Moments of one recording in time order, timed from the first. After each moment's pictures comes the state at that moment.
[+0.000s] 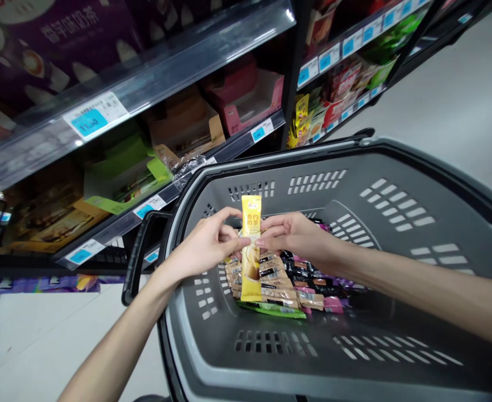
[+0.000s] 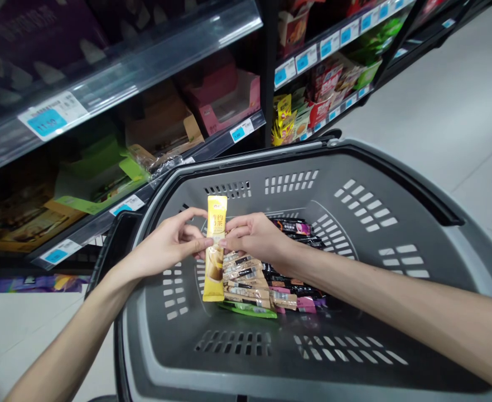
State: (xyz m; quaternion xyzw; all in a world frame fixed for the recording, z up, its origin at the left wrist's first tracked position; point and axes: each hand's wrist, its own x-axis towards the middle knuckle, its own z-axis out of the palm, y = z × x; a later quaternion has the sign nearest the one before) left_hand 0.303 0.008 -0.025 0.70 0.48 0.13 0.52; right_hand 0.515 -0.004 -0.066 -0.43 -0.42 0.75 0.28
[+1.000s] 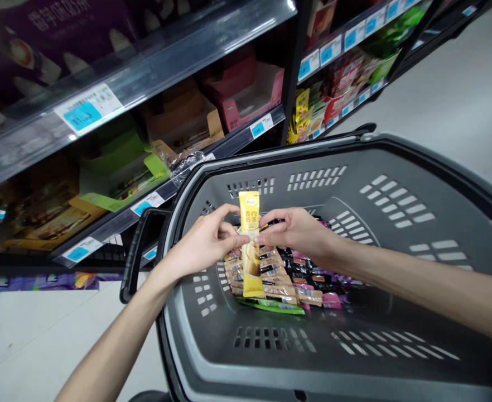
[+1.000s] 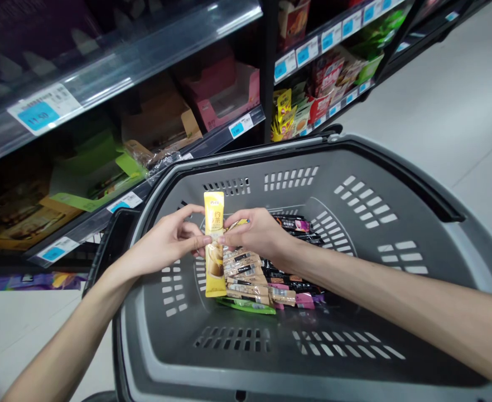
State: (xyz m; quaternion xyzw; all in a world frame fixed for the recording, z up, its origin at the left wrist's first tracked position) left_hand 0.302 0.007 -0.026 0.71 0.48 0.13 0.50; right_hand 0.514 -0.004 -0.062 -0.49 -0.38 0.72 0.30
